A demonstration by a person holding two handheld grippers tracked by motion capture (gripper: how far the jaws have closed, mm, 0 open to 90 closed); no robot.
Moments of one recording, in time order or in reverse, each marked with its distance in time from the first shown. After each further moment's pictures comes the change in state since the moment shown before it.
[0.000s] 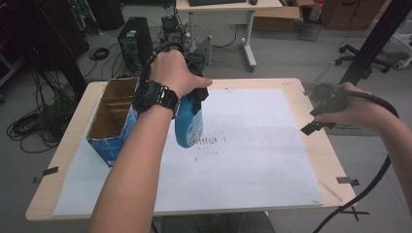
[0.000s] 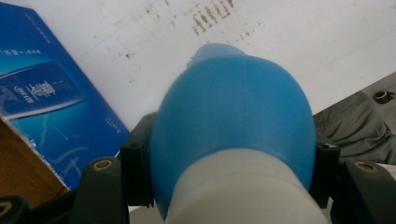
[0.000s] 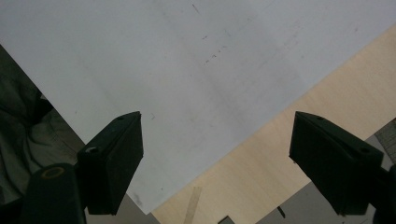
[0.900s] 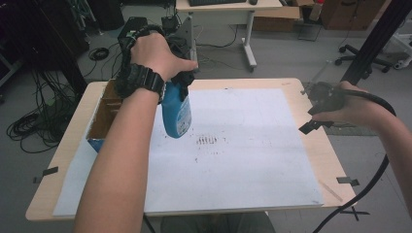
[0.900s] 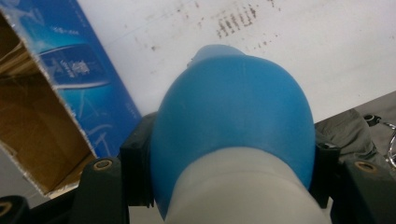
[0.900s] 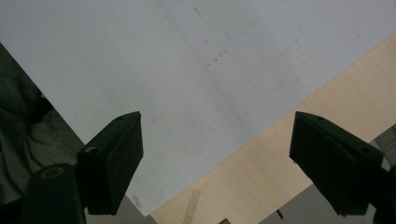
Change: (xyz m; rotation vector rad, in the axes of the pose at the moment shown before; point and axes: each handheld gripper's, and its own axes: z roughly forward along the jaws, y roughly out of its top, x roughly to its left) left arm 0.036 -0.012 -0.029 -0.028 -0.001 -0.133; right arm 0.001 0.006 0.002 0.004 0.004 -0.018
